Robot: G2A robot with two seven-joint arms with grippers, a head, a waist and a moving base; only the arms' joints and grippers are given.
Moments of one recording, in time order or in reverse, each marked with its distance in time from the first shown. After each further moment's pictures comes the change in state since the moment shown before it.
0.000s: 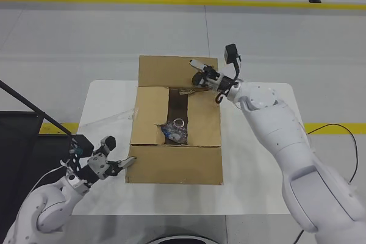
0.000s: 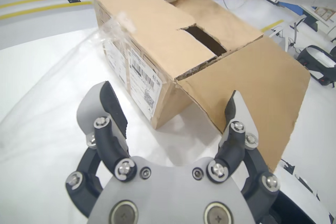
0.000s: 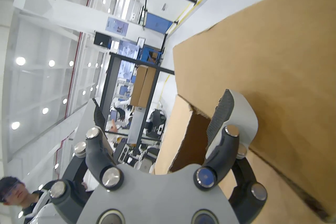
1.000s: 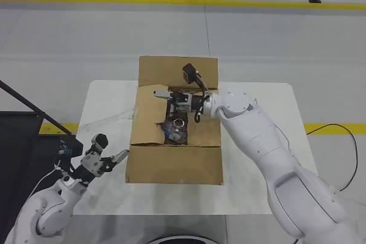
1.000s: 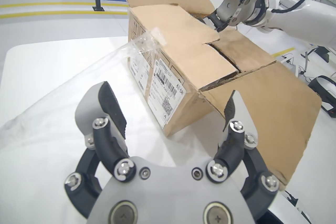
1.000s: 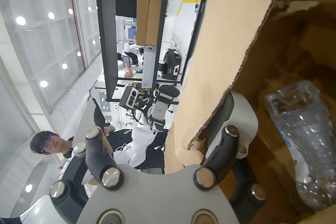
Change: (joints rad) left arm 0.028 -0.005 0.006 -0.008 0.009 0.095 0.081; right arm -0.050 -0.094 -0.025 -0.098 0.023 0.143 0.234
